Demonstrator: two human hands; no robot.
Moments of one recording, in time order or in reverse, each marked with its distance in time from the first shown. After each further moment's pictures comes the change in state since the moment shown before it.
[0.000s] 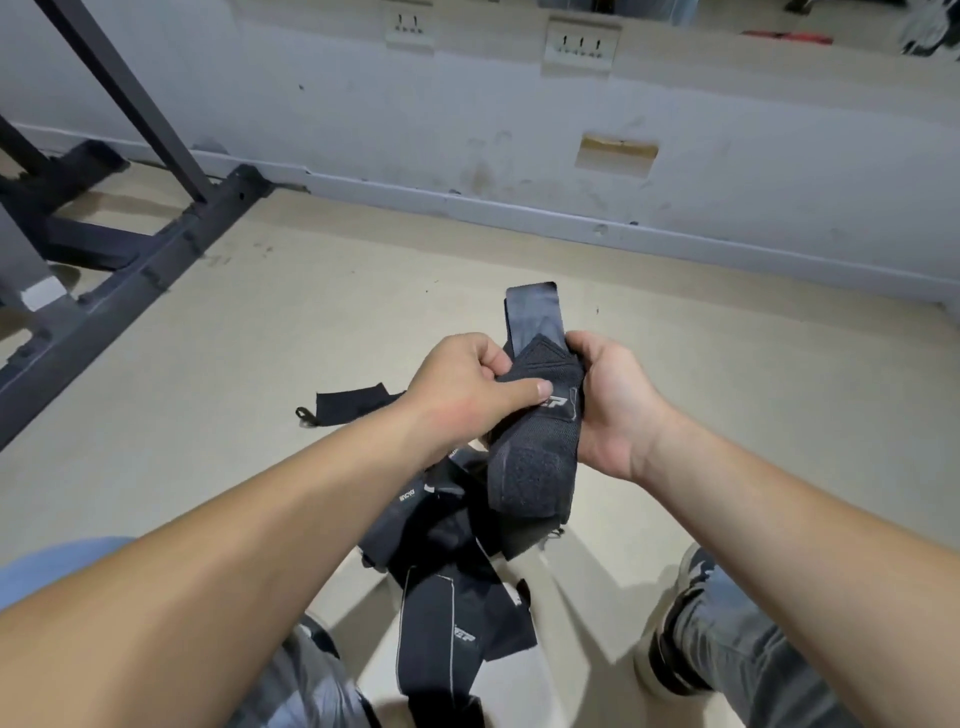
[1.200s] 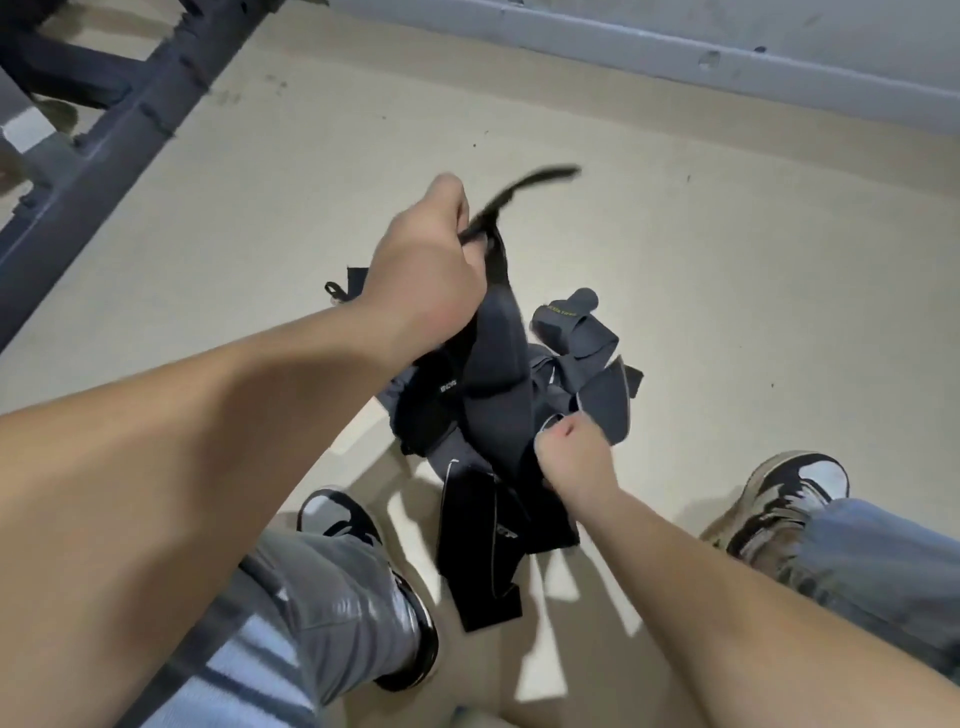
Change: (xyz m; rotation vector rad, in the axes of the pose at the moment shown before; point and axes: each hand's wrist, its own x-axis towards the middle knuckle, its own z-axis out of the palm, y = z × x) left_hand 0.028 -0.068 -0.047 0.387 0.259 0.003; right_hand 0.096 0.217 -0.069 -0.851 0.614 0.165
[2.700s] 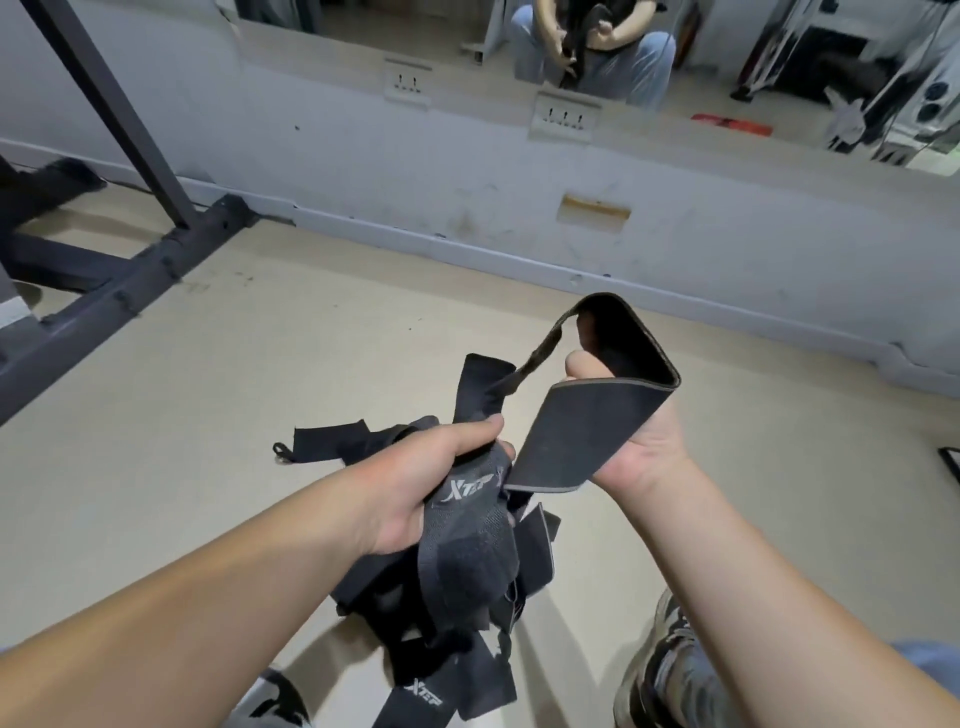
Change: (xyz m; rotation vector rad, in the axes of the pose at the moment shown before) left_hand -0.061 0.066 -0.042 -0.923 -0.782 -0.558; right_hand -0.142 -0.176 -0.179 1.306 -0.606 -0.364
